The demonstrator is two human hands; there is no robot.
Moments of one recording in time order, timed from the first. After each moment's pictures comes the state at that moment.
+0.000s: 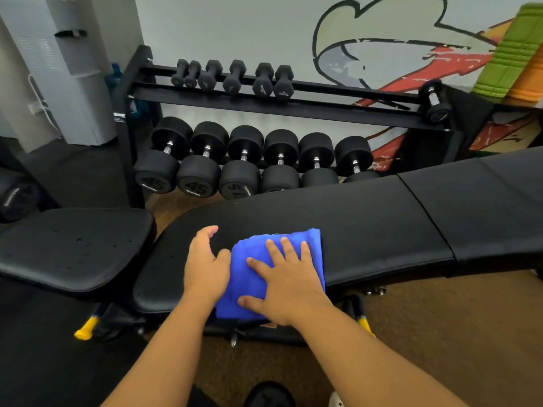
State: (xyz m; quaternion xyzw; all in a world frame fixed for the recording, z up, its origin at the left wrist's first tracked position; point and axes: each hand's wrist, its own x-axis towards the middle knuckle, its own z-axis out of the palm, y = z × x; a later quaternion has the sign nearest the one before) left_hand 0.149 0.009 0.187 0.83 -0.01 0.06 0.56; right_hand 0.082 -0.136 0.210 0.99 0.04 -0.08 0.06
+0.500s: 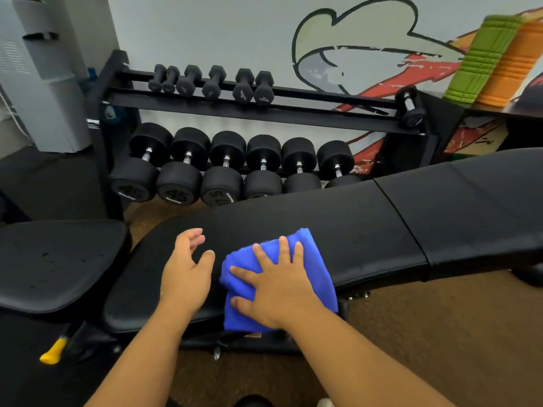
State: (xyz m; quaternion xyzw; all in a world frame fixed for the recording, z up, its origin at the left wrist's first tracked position) left_hand 0.141 -0.001 0.211 0.81 -0.03 0.06 0.58; right_hand 0.084 -0.158 0.221 0.99 0.04 -0.06 0.10
